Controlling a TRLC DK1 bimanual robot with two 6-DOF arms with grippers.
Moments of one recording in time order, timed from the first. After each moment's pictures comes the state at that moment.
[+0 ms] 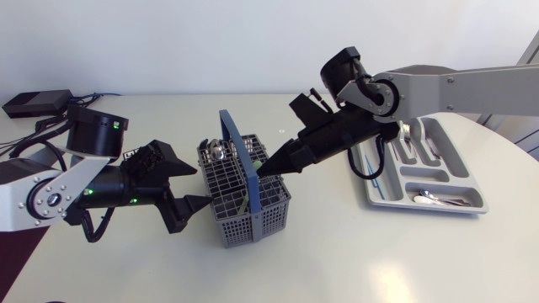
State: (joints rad) left arm -0.31 1.28 0.64 -0.14 0.37 0.60; right arm 0.45 1.74 1.25 -0.55 -0.91 -0.27
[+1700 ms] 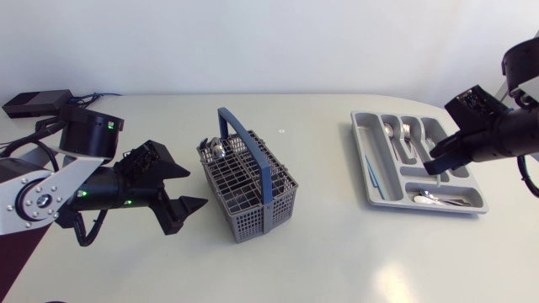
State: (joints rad) left arm -0.31 1.24 0.64 -0.20 0.33 0.57; right arm -0.09 1.25 0.95 -0.61 -0.03 -0.53
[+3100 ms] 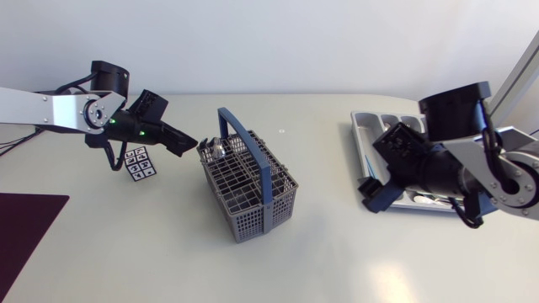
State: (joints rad) left arm -0.04 1.82 1.15 -0.15 0.40 0.43; right arm 0.36 1.19 0.71 -0.30 0.13 -0.48
